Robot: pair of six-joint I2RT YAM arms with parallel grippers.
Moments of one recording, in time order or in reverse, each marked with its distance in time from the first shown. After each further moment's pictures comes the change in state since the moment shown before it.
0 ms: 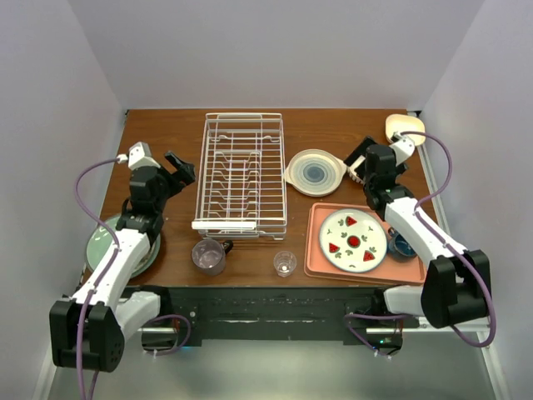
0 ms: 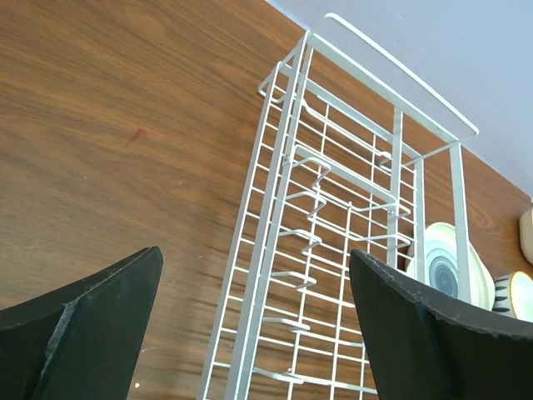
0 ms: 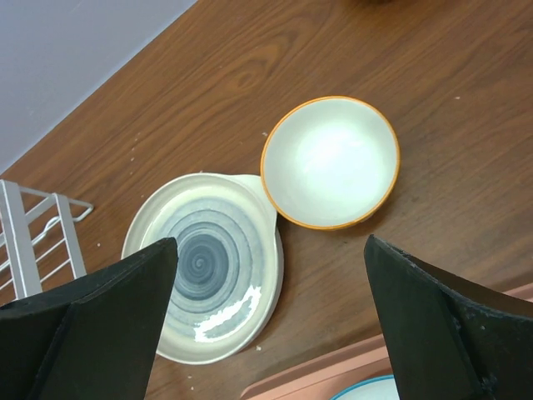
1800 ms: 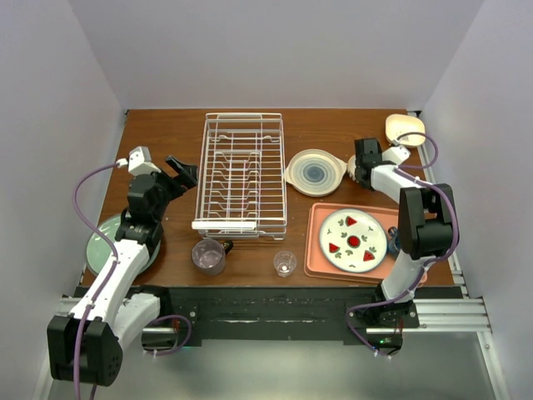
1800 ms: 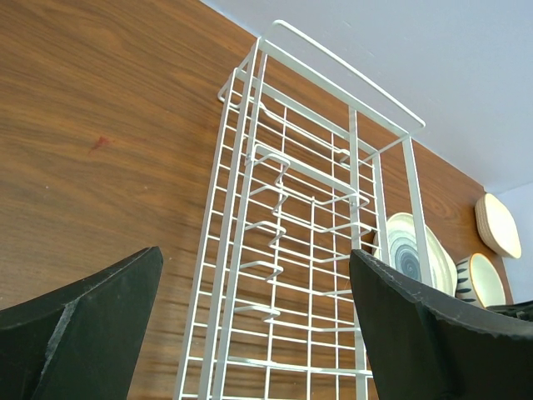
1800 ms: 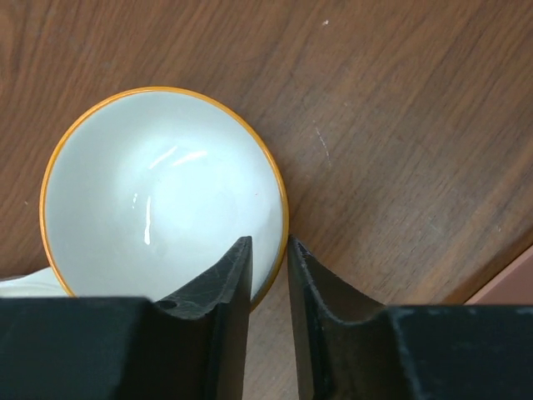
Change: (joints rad) left arm -0.019 -0.097 -0.066 0.069 0.048 -0.008; right arm -0.092 0.500 0.262 -0.257 0.175 0.251
